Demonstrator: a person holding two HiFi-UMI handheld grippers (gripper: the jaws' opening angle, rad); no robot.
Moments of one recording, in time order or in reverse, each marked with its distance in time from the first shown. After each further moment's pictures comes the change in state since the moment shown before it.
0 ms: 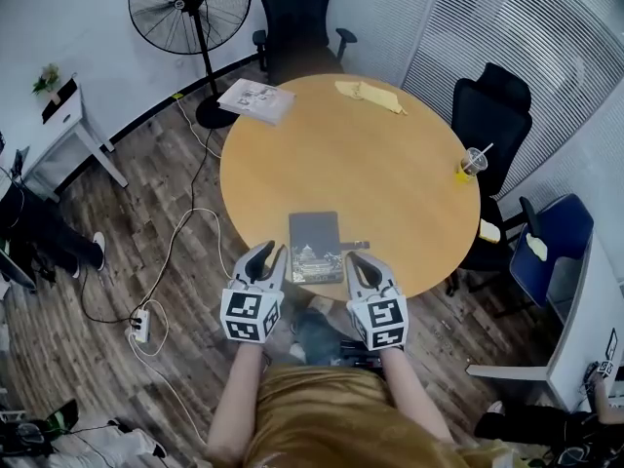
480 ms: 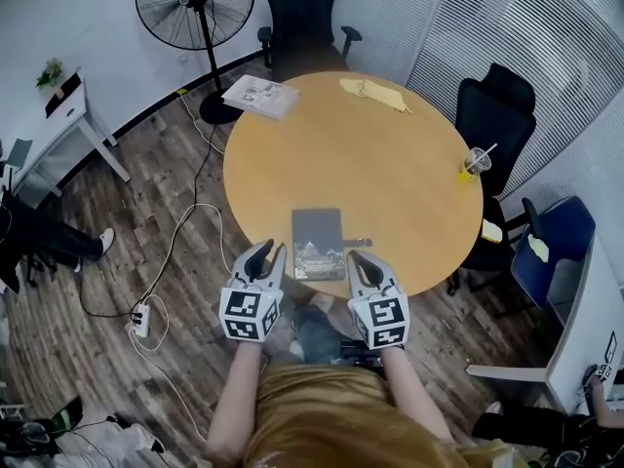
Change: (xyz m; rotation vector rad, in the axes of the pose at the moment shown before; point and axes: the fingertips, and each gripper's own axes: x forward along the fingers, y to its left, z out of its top) left arm -0.008 0.006 0.000 -0.011 -0.001 0.018; right arm 0.000 0.003 0.001 -0.001 0.000 0.002
